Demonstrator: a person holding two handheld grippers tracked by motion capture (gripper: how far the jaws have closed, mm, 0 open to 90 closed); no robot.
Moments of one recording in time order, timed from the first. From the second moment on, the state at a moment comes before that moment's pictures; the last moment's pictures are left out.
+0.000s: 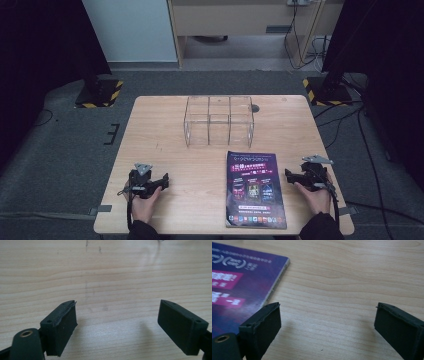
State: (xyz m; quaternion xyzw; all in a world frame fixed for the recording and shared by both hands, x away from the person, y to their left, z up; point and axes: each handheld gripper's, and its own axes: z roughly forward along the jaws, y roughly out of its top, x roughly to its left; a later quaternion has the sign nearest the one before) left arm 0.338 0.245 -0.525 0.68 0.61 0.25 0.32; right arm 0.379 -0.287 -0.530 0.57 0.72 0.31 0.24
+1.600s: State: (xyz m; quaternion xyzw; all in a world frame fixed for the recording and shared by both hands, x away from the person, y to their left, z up) left arm 0.336 0.156 -0.483 0.70 0.53 0.23 0.43; right arm 0.347 -0.261 -0.499 0.52 0.72 0.40 0.23
